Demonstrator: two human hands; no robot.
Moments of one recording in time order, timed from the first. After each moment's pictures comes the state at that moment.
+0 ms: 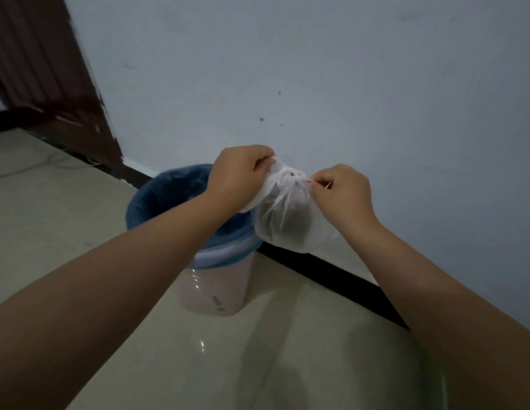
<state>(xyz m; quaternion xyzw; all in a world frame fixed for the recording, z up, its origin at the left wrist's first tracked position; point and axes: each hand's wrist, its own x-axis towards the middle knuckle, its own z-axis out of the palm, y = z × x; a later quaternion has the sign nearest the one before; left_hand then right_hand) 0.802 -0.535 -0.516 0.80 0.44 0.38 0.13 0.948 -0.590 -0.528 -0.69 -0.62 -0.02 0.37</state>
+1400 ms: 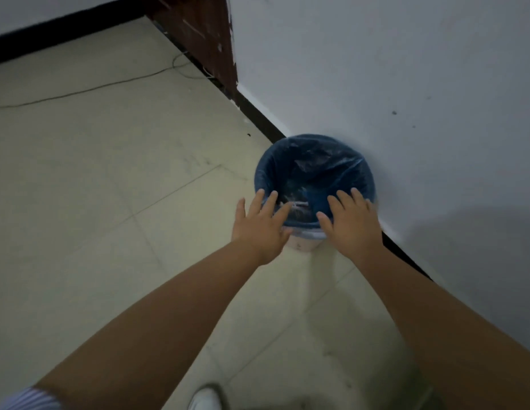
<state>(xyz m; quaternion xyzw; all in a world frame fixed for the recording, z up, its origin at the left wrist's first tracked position) 0.666 -0.593 -0.474 0.74 0.64 -0.15 0.17 0.832 -0.565 -0.495 -0.64 -0.75 0.10 -0.08</state>
